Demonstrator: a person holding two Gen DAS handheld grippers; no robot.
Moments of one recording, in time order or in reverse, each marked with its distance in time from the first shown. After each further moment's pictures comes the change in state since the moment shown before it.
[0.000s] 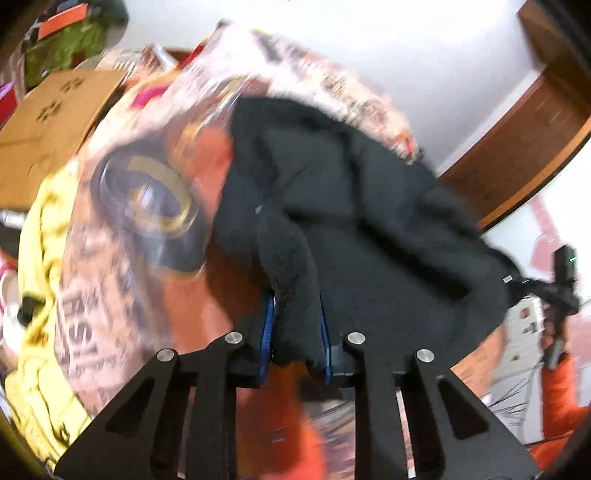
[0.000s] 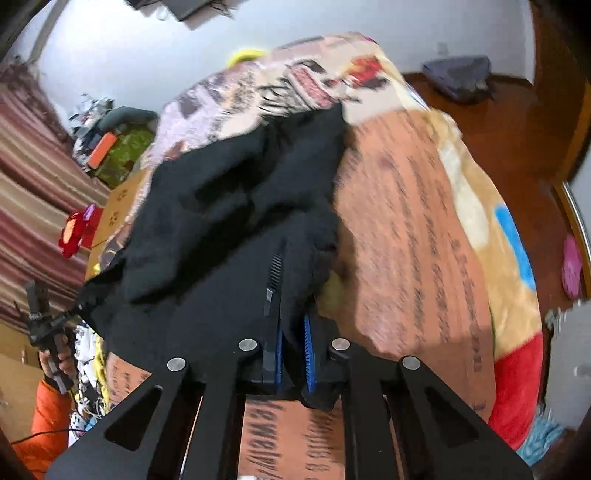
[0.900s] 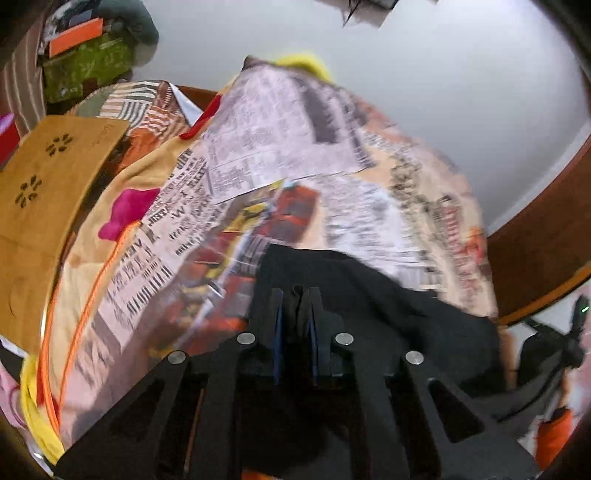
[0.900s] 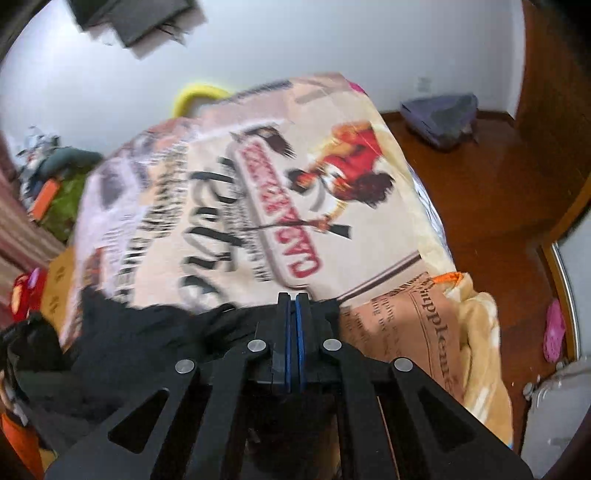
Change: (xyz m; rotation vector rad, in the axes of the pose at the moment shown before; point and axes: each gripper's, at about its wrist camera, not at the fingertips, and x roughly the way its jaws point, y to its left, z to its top) left arm 0.146 0.047 0.244 -0.101 -0.074 0.229; right arm 0.133 -0.050 0.224 0.075 -0.085 -0.207
